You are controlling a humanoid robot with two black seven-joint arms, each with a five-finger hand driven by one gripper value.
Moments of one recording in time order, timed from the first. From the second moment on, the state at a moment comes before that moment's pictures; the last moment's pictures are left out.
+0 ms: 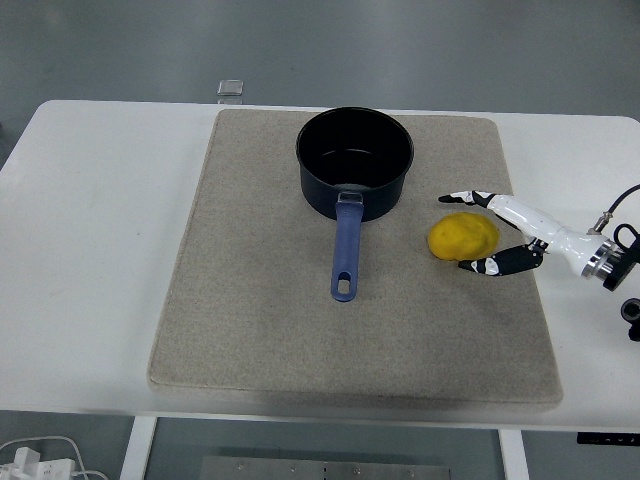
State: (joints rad) left arm -0.07 0.00 -0.06 -0.14 -0.06 -0.13 0.14; right arm 0.73 -0.59 0.34 1.01 -1.25 -0.10 0.61
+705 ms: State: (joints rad) left arm -0.07 0.00 -0.06 -0.14 -0.06 -0.13 0.14; right arm 0.74 -0.57 0.31 0.99 -1.25 -0.12 0.61
